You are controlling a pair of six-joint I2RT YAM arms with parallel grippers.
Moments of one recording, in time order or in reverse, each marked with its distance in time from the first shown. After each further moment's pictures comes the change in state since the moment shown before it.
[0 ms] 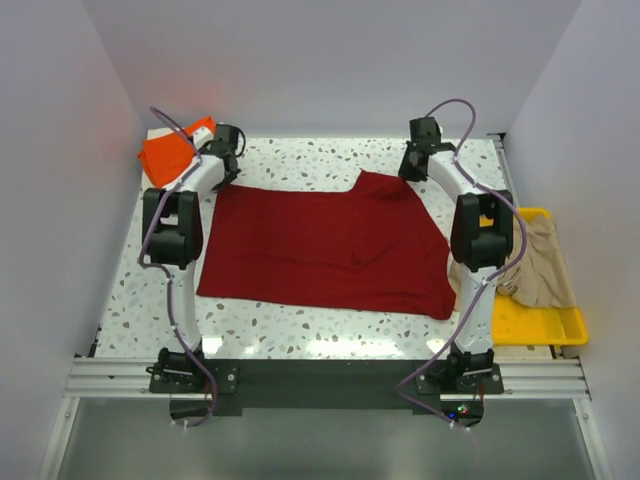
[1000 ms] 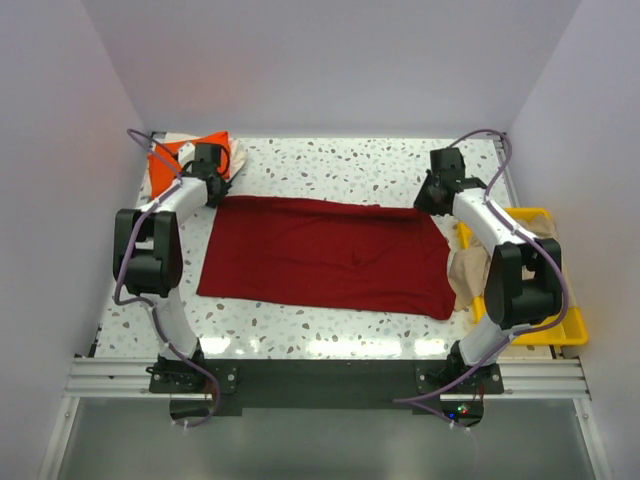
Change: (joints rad) left arm 0.036 -0.334 -0.425 0.158 0.116 -0.004; right arm -0.010 -0.534 -0.590 0.036 -0.002 0.105
